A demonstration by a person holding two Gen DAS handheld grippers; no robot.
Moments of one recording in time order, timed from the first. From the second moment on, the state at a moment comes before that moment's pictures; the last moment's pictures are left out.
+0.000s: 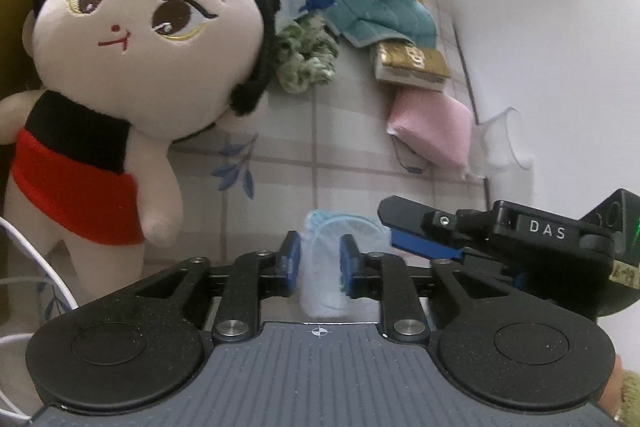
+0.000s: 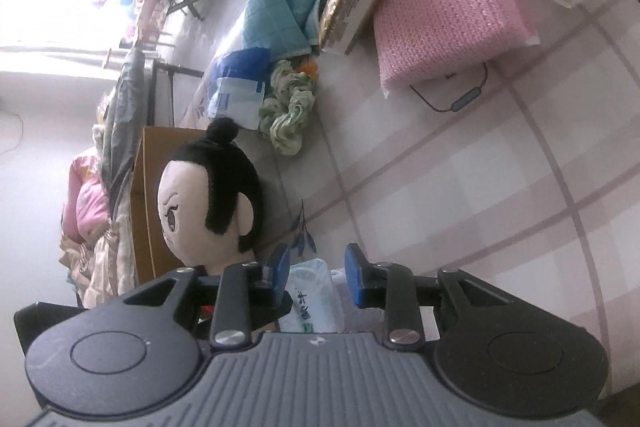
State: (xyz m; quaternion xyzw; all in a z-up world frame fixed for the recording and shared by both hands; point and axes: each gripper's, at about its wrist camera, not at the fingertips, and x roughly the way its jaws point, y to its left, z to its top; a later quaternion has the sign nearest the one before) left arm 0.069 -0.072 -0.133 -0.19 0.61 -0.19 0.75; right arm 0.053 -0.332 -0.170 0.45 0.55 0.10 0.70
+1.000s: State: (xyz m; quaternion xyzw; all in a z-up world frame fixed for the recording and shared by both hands) left arm 0.073 -0.133 -0.132 -0.02 0.66 -0.25 0.71; right arm 0.047 -0.321 -0.173 0.42 0.59 0.11 0.68
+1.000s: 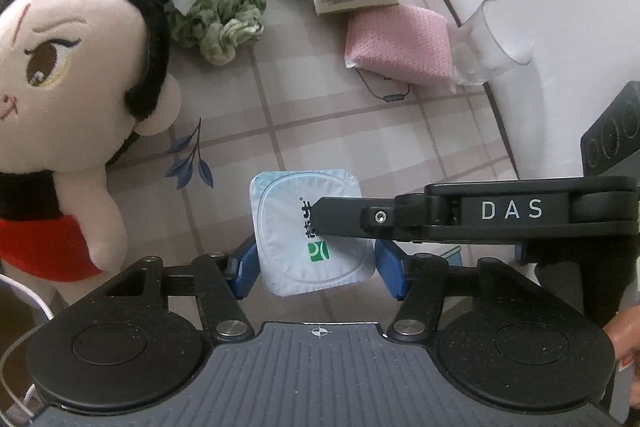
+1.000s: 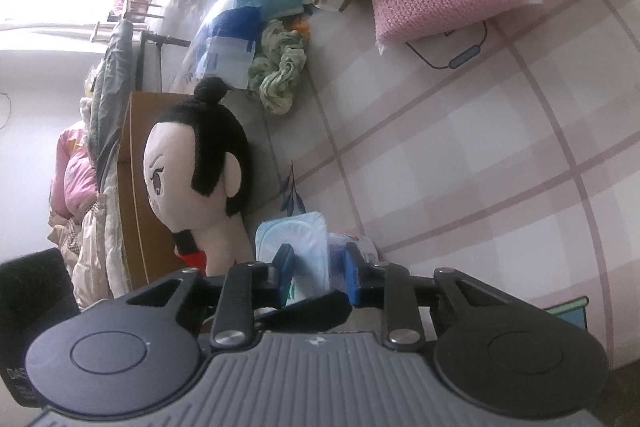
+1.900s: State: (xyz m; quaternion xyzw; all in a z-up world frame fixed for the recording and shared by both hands) left arm 0.023 0.047 0.078 -0.10 0.55 -0.16 0.81; right arm 0.061 -0.142 0.034 0.35 0.55 0.27 0.71
